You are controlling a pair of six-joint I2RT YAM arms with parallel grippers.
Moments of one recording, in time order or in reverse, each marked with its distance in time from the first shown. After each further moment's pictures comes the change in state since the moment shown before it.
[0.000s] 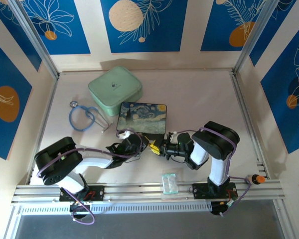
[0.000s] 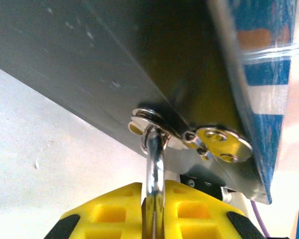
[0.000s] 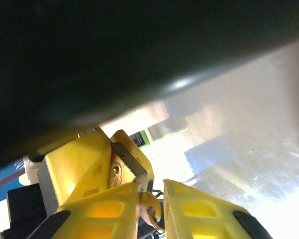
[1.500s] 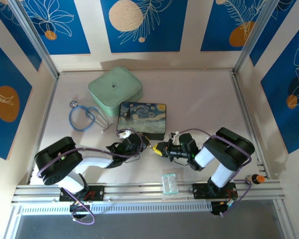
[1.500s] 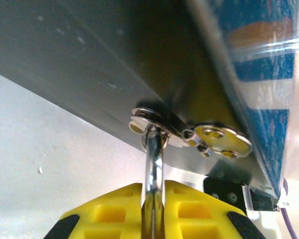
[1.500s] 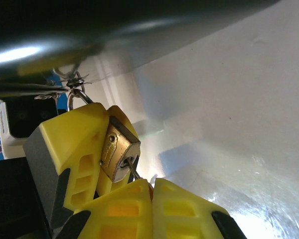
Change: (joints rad) left arm 0.003 0.001 0.008 -0.027 -0.002 0.042; right arm 0.015 -0.188 -0.032 -0.231 0.039 -0.164
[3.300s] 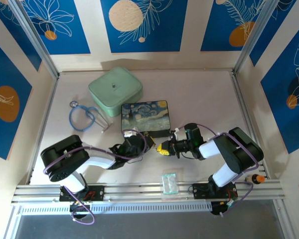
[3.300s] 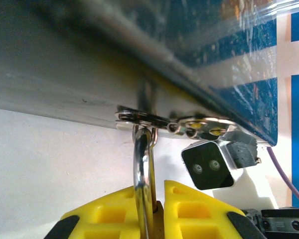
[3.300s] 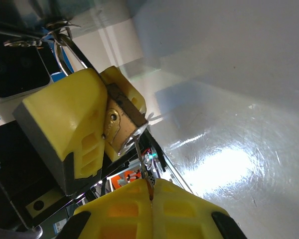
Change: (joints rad) left arm -0.016 0.070 -0.018 0.210 0.058 0.113; right arm -0.249 -0.077 0.114 -0.418 -0.536 -0.254
